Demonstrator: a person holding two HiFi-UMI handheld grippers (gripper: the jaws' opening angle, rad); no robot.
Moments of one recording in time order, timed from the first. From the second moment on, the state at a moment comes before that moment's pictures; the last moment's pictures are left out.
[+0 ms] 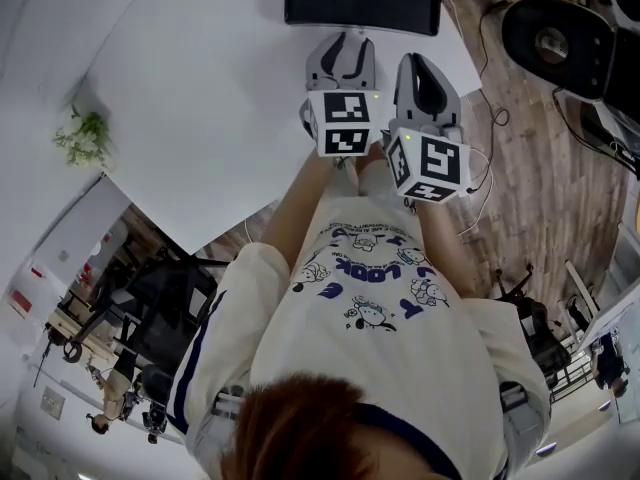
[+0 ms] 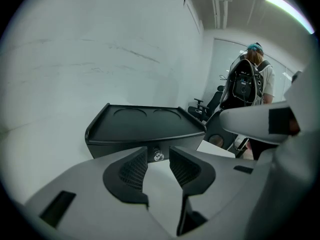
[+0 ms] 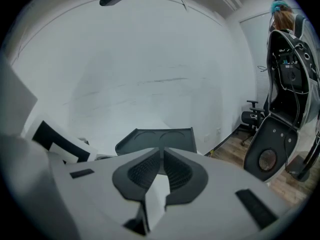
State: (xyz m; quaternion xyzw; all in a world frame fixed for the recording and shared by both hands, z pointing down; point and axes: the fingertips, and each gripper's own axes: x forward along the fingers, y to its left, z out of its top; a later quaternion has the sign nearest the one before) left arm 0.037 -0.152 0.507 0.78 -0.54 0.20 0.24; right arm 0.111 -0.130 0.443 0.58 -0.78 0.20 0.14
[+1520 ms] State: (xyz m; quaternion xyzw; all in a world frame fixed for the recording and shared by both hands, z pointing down) left arm 0.049 -0.166 0.550 0.77 -0.51 0.23 0.30; right arm 0.117 -0.142 0.447 0.59 -0.77 0.20 0.15
